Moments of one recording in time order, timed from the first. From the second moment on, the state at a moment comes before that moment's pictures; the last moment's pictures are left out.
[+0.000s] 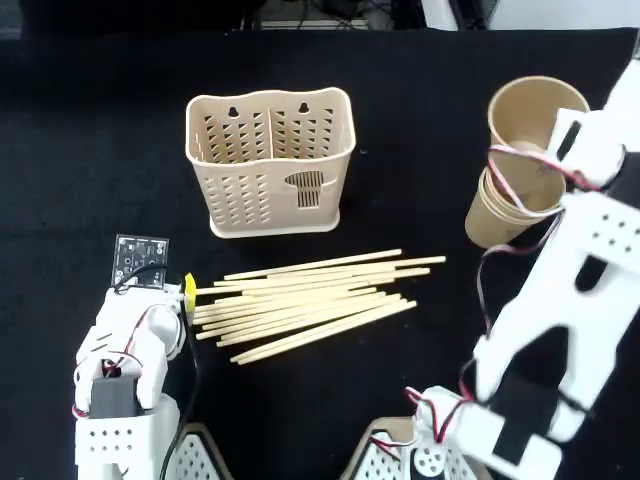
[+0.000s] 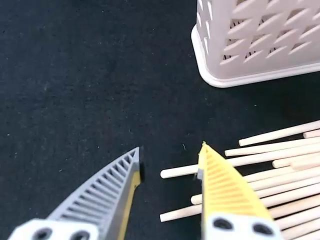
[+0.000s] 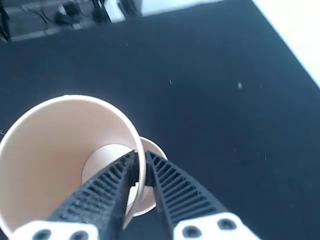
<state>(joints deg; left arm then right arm) -8.0 -103.7 96.3 54.7 -9.9 28.7 -9.3 -14.0 76.4 9.7</state>
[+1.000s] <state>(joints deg) -8.0 -103.7 96.3 54.7 -9.9 30.9 1.3 -18.0 80.1 7.7</state>
